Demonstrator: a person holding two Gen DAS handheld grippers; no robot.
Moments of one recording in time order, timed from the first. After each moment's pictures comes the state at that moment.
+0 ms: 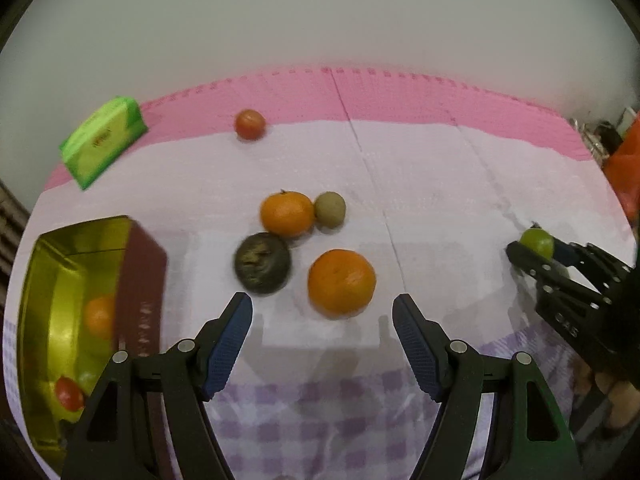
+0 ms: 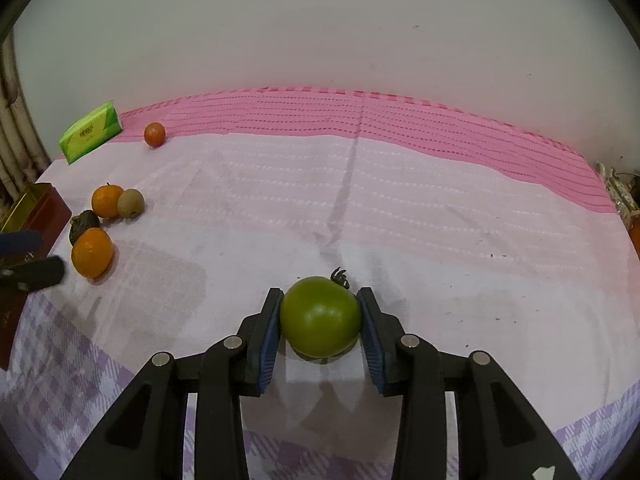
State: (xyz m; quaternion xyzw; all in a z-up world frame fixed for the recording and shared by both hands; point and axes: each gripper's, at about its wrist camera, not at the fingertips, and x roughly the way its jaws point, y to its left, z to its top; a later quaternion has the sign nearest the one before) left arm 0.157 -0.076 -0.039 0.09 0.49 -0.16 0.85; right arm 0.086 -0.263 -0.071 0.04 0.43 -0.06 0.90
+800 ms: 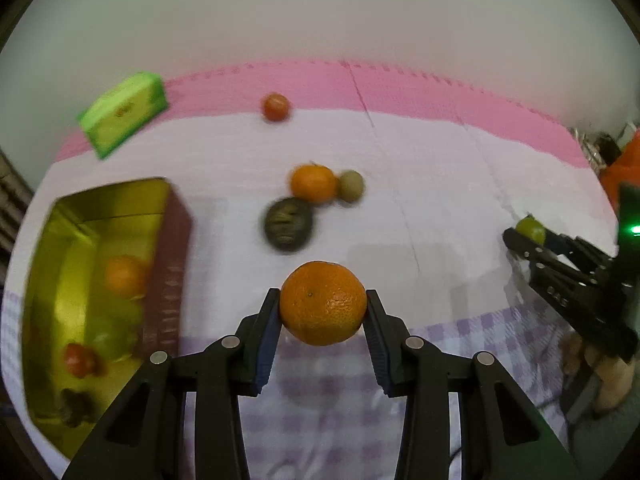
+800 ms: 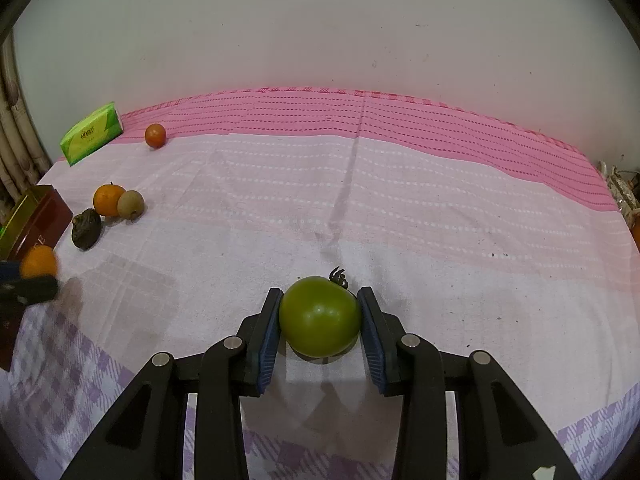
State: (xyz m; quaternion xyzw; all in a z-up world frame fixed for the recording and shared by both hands) left arm 0.127 -0.037 -0.020 0.06 0.50 -0.15 0.85; right arm 0.083 -0.266 -0.069 0.05 0.43 -0.06 0.90
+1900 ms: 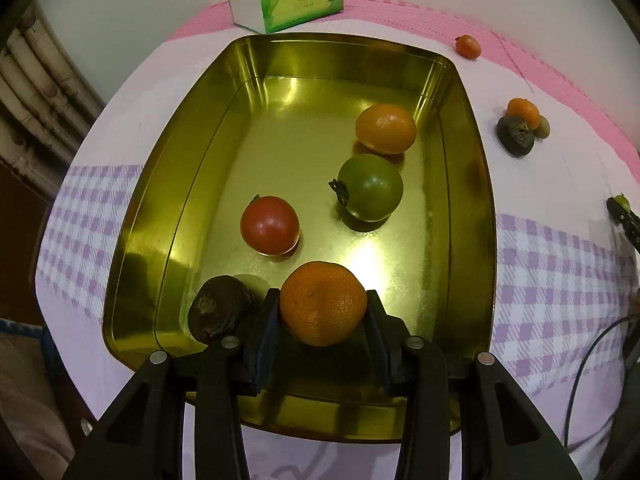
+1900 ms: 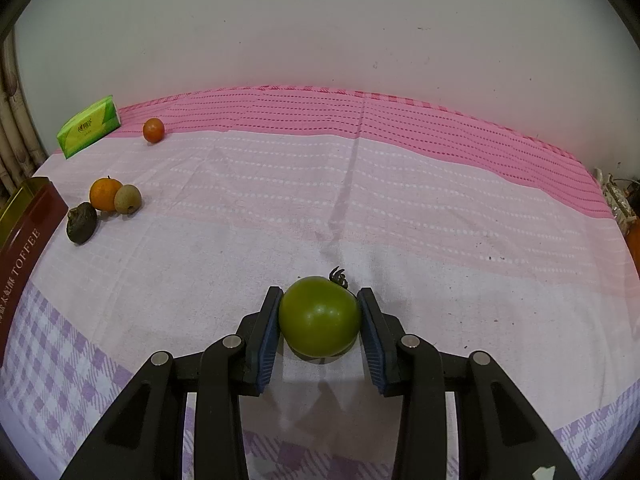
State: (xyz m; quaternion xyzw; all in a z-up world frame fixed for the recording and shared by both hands) left arm 0.109 0.115 -0.065 0.04 0.58 -0.03 0.81; right arm 0.087 -0.261 -0.072 0.03 0.43 -0.07 0.90
